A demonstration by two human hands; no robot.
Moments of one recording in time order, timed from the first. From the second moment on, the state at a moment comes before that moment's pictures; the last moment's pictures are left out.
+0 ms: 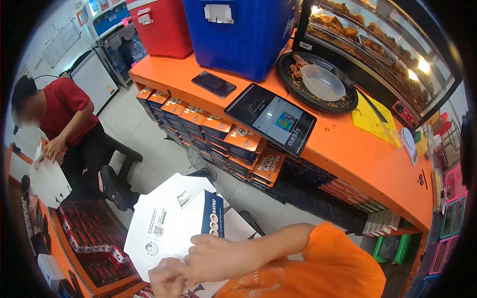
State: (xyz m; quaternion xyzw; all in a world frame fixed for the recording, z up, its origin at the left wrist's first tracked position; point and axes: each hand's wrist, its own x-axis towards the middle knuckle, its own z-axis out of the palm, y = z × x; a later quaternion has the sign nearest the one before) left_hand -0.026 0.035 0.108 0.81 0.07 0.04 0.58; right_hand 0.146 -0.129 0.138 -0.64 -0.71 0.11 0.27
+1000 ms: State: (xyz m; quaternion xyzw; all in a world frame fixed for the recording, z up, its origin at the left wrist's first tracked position) left_hand 0.008 -0.014 0.154 0.47 0.28 0.43 0.72; right_hand 0.136 -0.113 0.111 -0.51 -0.68 -0.23 0.48
